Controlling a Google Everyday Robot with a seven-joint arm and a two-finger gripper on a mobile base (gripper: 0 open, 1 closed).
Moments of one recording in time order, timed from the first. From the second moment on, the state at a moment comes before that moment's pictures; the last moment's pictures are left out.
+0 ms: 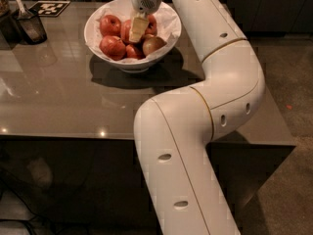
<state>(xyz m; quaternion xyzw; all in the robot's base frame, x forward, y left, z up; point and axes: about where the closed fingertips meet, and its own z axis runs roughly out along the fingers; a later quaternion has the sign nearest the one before) 0.780 0.042 0.927 -0.70 0.67 0.01 0.24</state>
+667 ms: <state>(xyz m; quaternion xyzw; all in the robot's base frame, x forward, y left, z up) 0.785 0.041 0.911 -0.69 0.69 0.01 0.22</state>
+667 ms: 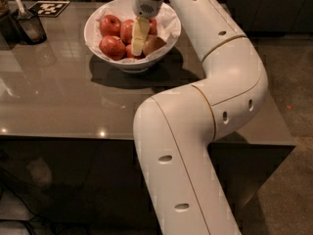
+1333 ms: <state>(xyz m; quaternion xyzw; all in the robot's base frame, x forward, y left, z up) 0.783 0.045 0.901 -0.70 0.69 0.00 0.21</state>
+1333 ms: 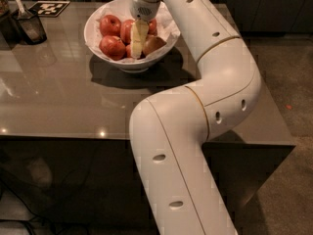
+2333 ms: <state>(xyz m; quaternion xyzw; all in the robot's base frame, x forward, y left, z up) 0.778 0.055 0.879 -0.71 0.68 0.03 0.19</state>
